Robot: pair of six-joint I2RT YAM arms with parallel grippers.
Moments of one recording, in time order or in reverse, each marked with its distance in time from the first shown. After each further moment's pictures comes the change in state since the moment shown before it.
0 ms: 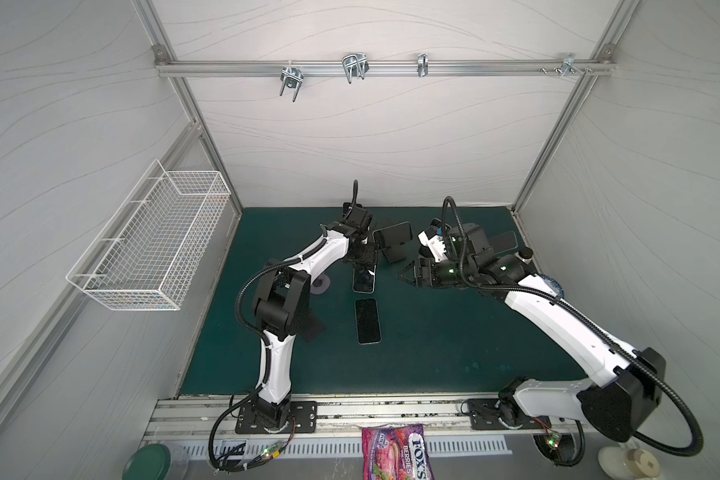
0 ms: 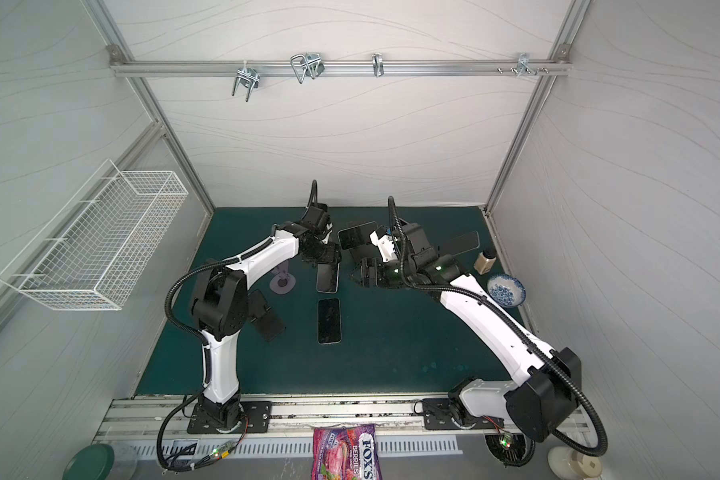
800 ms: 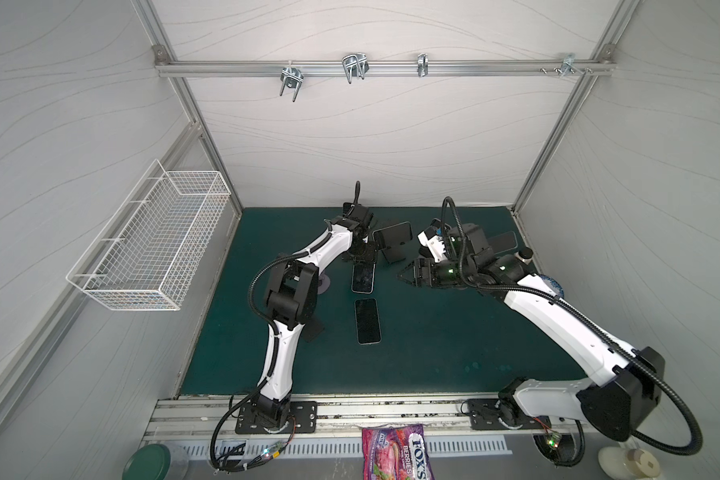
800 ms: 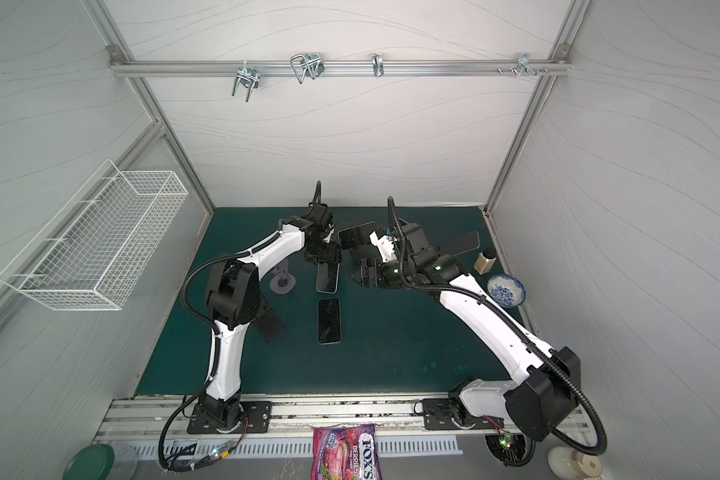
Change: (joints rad) left arm 0.012 0.137 0.163 -0.132 0.013 0.022; right arm 0.002 0.005 0.000 0.000 0.000 0.001
